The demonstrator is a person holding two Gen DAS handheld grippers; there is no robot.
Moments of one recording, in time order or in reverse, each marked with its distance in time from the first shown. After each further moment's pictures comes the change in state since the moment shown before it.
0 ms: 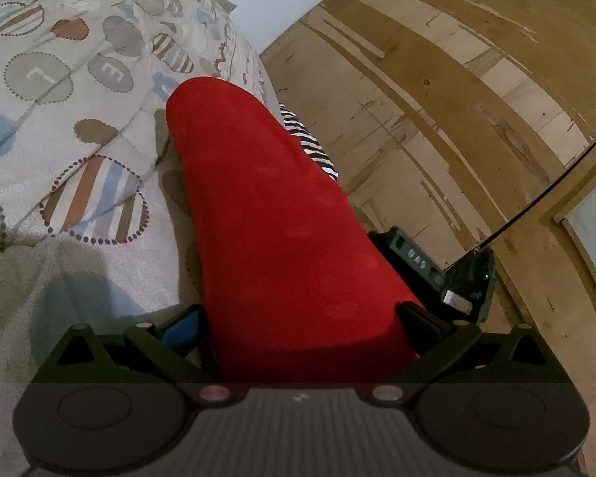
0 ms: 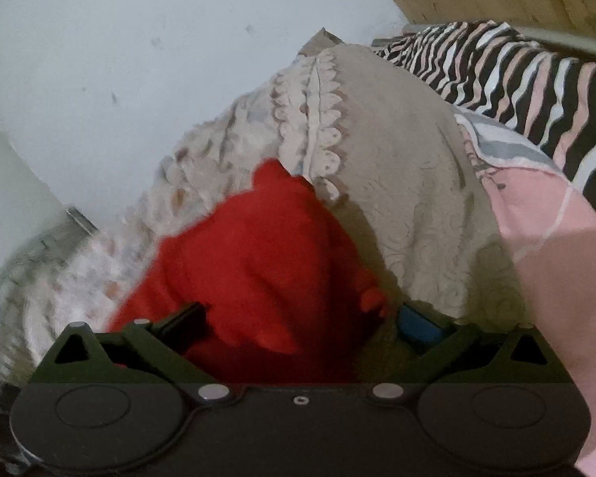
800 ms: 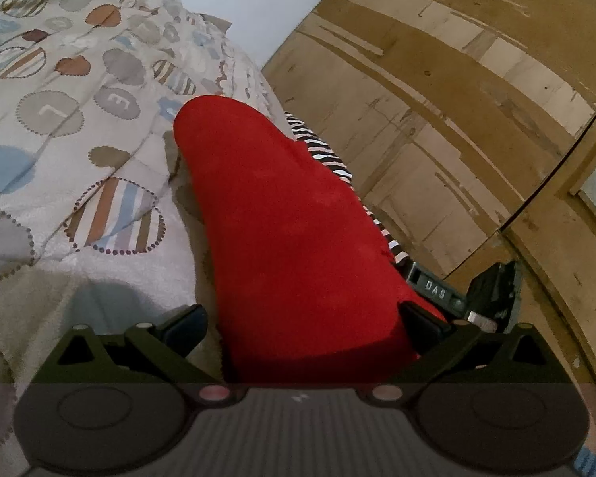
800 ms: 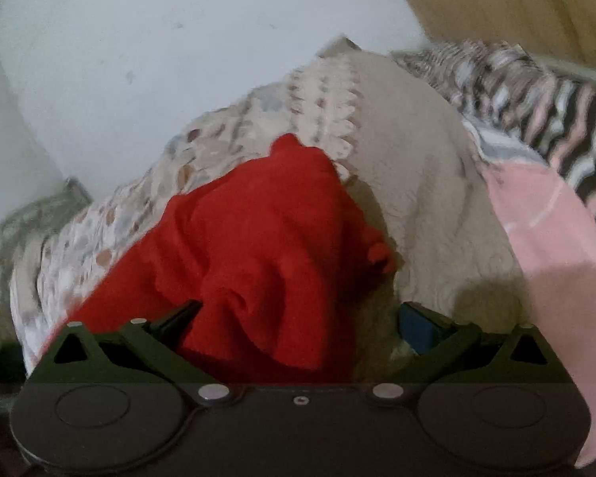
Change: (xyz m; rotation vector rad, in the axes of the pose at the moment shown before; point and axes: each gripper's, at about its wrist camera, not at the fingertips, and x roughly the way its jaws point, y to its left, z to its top) left arm -0.015 -0.016 -0.012 0.111 -0.038 0.088; right arm -0.020 0.006 -0.035 -0.101 -0.034 0.012
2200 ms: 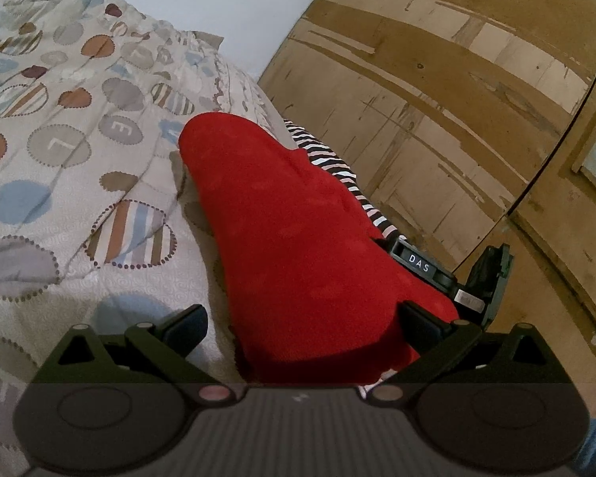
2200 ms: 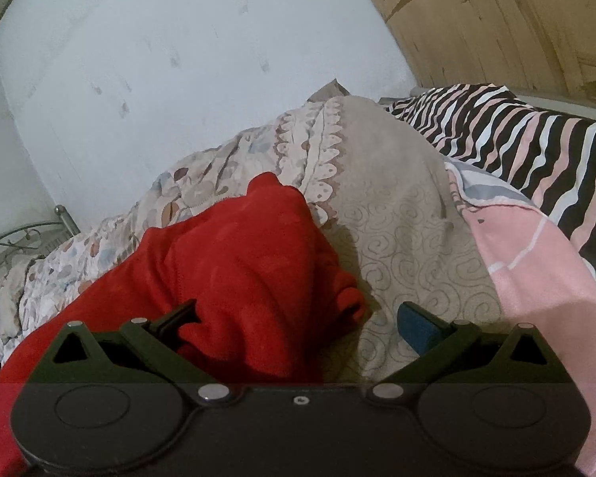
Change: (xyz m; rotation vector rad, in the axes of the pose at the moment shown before) left arm -0.015 -0.013 -0.003 0.088 -0.013 0.064; right arm 0.008 -0.012 0.001 0.018 -0.127 -0.048
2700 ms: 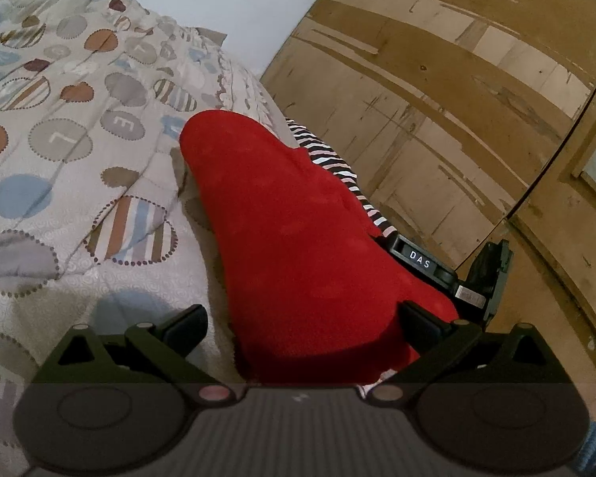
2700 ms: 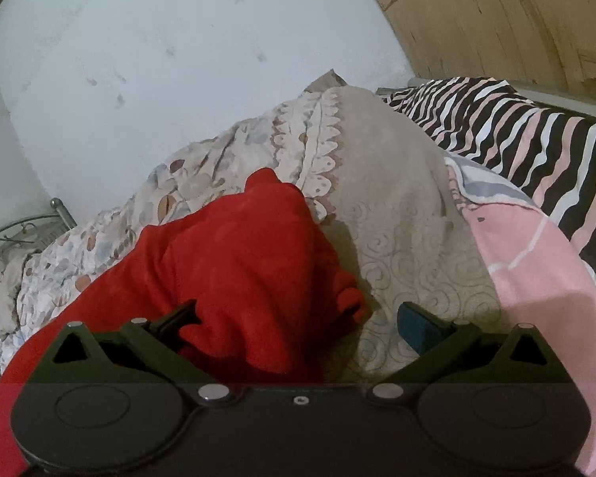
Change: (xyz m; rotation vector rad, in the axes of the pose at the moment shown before) left arm 0.001 0.001 0.001 -0.016 0.007 -0.002; right arm 0.003 0.001 0.007 0.002 0.037 -0.009
